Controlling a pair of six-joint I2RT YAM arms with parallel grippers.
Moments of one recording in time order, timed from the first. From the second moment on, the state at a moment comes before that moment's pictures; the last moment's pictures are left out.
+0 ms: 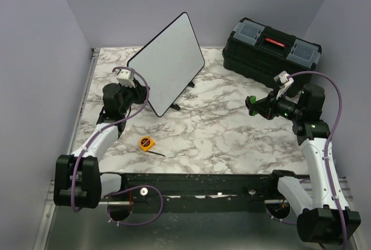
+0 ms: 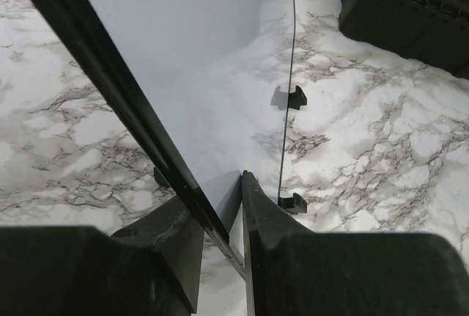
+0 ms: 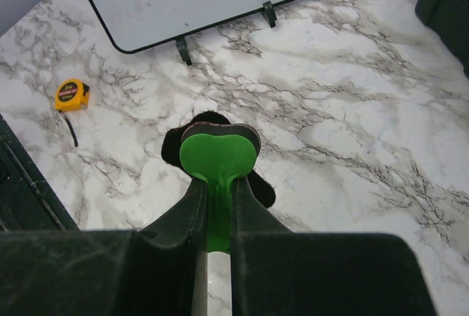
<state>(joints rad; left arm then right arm) -0.08 1.22 0.61 0.43 0.33 -0.21 -0.11 0.86 0.82 -0.41 -0.86 -0.13</state>
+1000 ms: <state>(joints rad) -0.09 1.20 0.64 0.30 0.29 -0.10 -0.11 0.86 0.82 -0.41 -0.86 -0.13</state>
